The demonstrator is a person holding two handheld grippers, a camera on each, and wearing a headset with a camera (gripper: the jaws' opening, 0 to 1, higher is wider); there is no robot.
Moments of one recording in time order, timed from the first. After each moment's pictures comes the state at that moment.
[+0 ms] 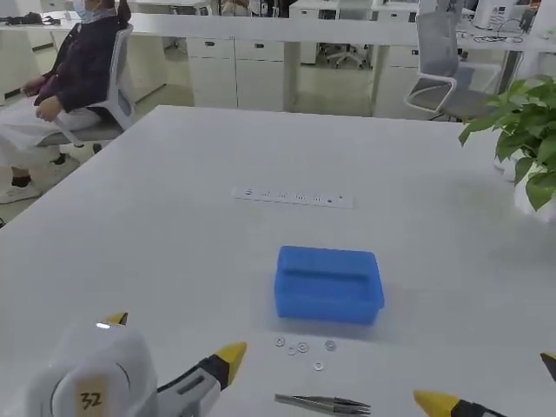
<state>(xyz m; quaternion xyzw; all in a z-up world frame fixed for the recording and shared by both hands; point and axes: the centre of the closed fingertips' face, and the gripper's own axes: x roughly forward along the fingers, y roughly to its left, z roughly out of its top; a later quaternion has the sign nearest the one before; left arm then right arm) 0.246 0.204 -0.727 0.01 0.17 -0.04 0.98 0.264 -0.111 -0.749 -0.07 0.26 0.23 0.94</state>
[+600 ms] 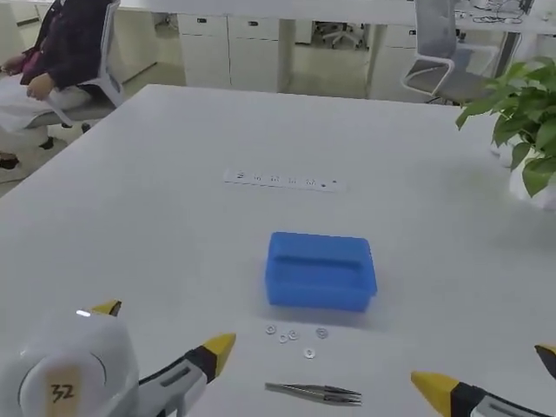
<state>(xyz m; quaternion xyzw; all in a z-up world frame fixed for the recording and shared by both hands) 0.246 0.198 -0.729 0.02 0.19 -0.07 0.98 0.268 -0.112 -0.743 -0.03 0.27 0.22 0.94</state>
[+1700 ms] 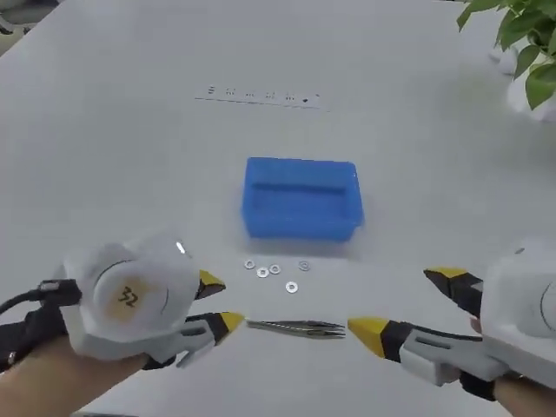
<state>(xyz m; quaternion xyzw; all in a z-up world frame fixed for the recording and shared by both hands) 0.254 0.105 -0.809 0.20 0.34 -0.40 0.83 0.268 -0.038 -0.780 -0.08 0.33 0.35 0.87</state>
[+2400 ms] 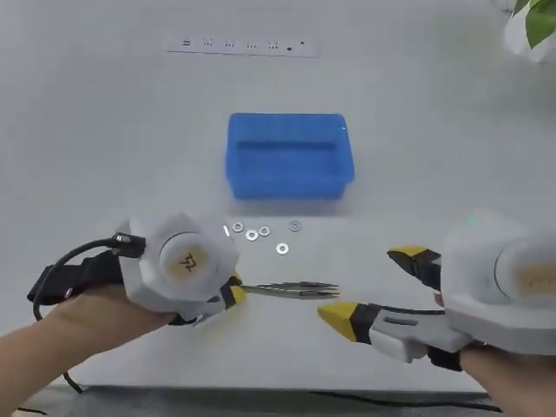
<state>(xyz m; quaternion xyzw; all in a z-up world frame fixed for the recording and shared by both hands) 0.253 0.087 -0.863 0.26 0.38 -0.47 0.75 0.247 -0.017 -0.805 -0.07 0.37 0.39 0.84</state>
